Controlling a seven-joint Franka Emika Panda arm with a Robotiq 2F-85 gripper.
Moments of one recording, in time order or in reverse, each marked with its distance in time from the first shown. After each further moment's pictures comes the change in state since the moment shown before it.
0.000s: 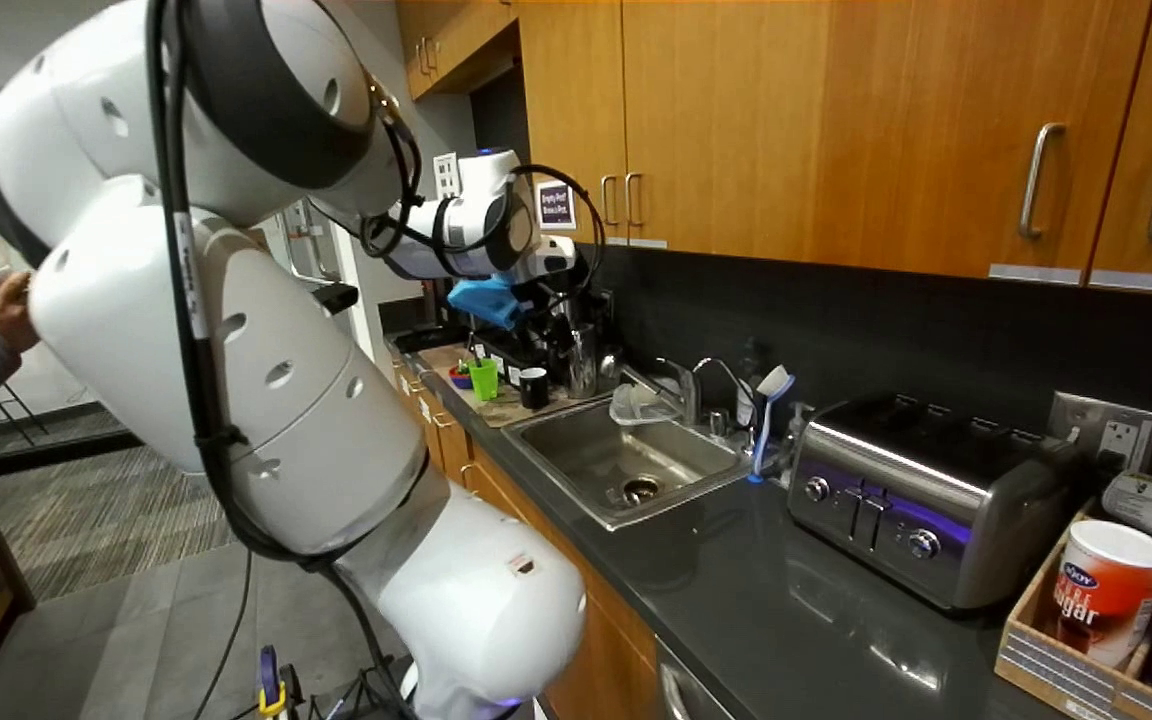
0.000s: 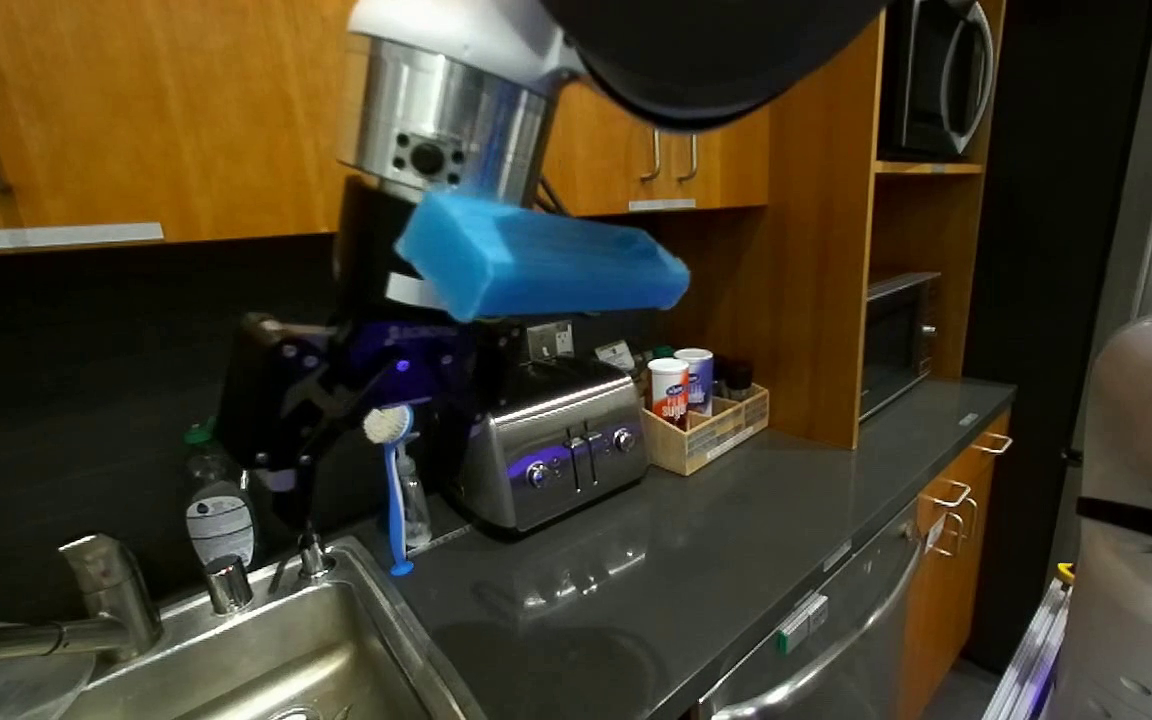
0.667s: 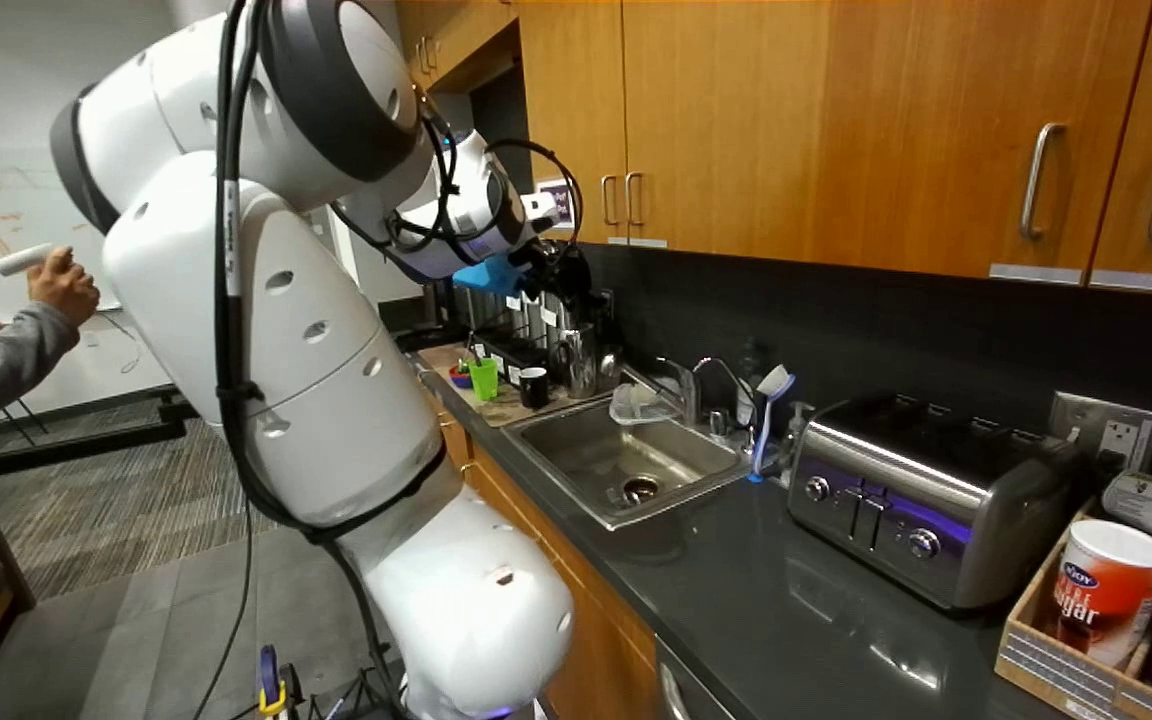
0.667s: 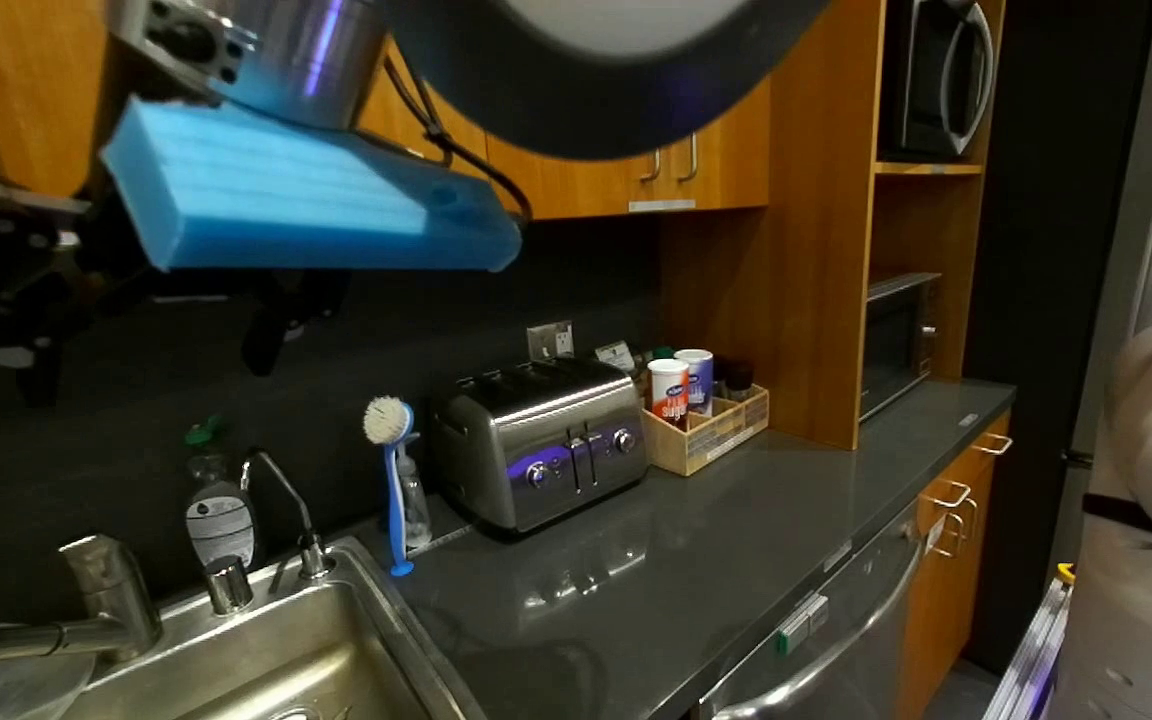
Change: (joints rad) arm -0.161 0.120 0.169 0.175 -0.358 0.235 0.219
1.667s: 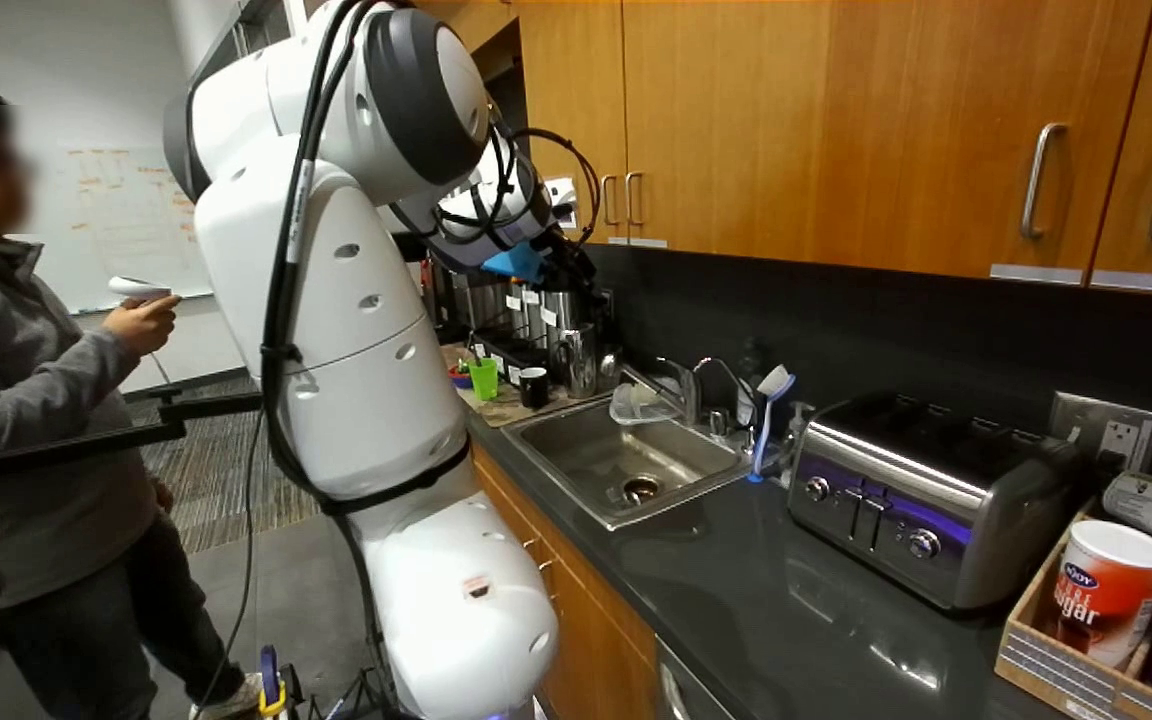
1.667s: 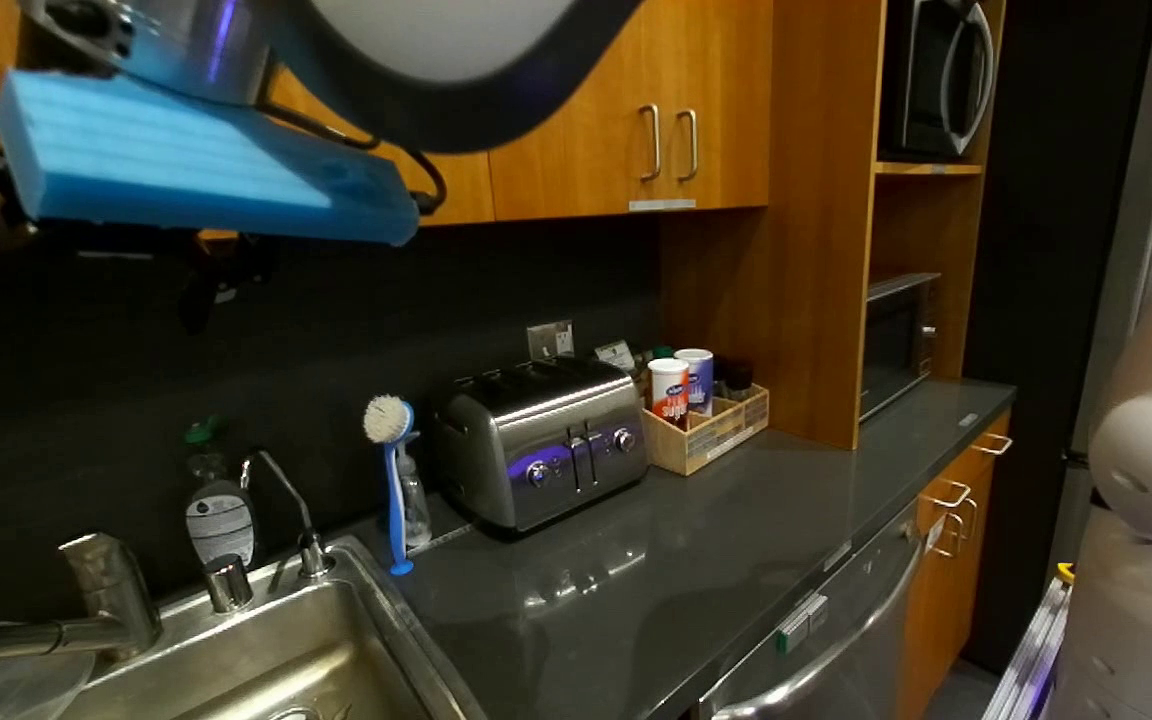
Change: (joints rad) arm -0.166 0.153 0.120 0.163 -0.178 0.011 0.100
